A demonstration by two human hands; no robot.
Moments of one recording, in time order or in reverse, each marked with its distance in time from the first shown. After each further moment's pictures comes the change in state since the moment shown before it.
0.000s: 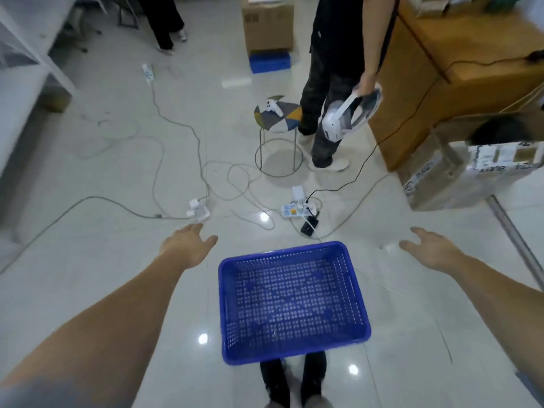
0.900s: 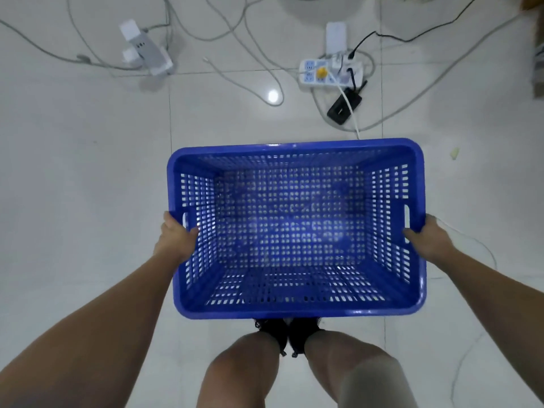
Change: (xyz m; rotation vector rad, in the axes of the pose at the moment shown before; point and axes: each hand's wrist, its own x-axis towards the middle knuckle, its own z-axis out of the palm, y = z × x) left_hand 0.206 -0.076 0.495 -0.459 -0.211 -0.516; right_hand 0.299 0.071 0.410 0.159 -0.195 0.230
